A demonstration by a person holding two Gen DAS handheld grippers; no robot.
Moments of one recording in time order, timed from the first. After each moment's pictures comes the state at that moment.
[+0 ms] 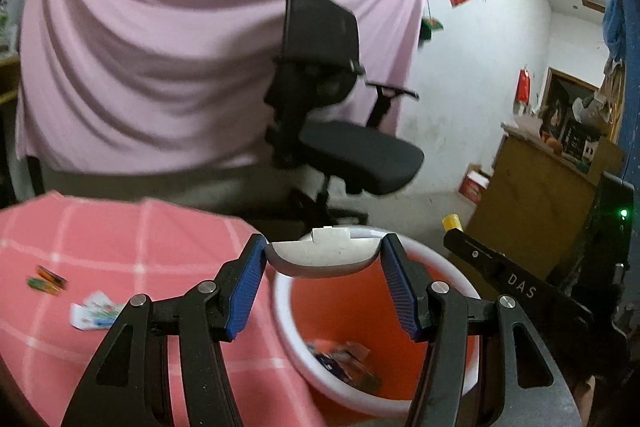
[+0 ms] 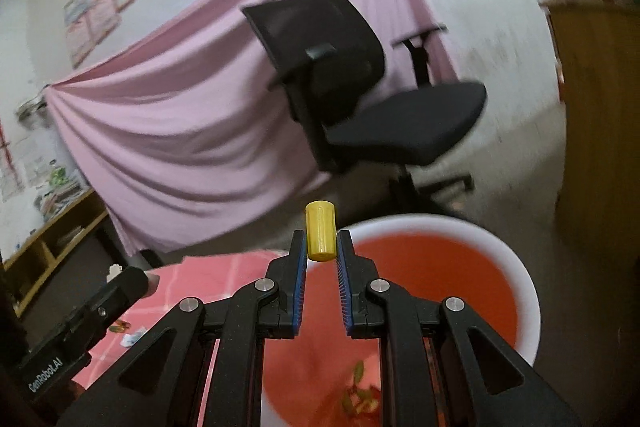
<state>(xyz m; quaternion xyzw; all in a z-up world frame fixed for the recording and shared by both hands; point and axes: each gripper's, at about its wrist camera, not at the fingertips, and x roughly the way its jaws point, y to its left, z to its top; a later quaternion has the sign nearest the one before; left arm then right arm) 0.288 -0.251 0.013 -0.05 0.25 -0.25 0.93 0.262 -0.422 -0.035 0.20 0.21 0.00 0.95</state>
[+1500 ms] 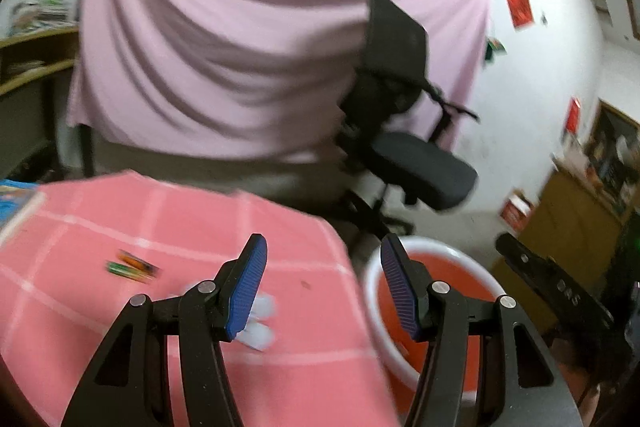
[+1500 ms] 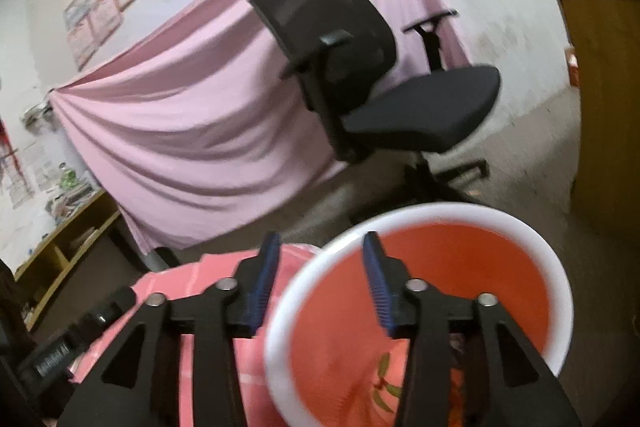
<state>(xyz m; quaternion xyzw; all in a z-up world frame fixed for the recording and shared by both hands) 0.270 -0.143 0.036 -0.11 0.24 -0.13 0.96 0.265 -0.385 -0.017 0.20 0.19 0.04 0.96</state>
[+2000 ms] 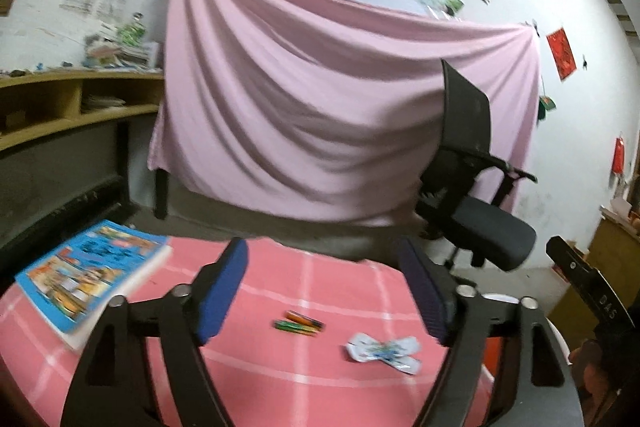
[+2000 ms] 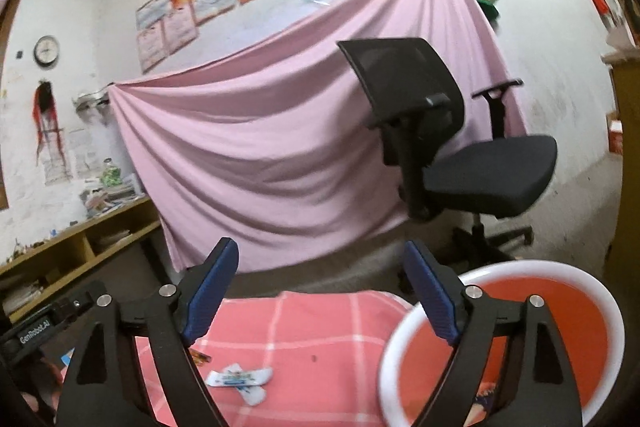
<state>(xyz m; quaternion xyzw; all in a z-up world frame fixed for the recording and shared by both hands) 0.234 -0.027 0.052 -0.11 0.14 -0.02 0.98 0.262 -0.290 0.015 0.14 0.09 0.10 0.98</state>
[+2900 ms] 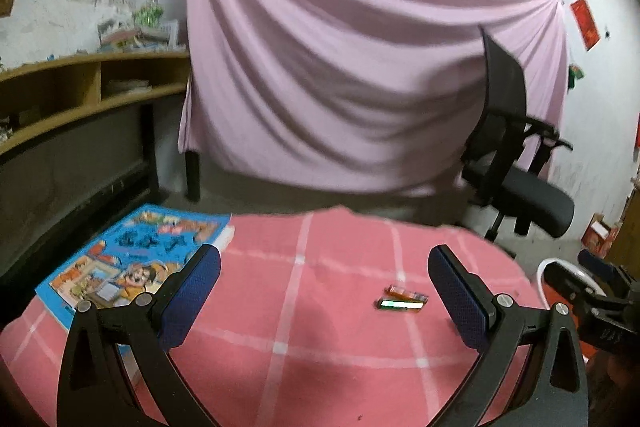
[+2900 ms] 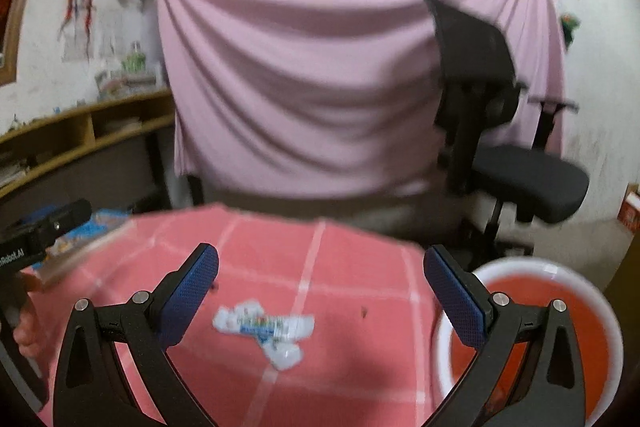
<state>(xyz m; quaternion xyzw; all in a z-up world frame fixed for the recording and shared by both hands) 0.268 0.036 -0.003 -0.08 0.22 0.02 0.97 0.299 -0.200 -0.034 -0.01 0.23 0.14 0.96</state>
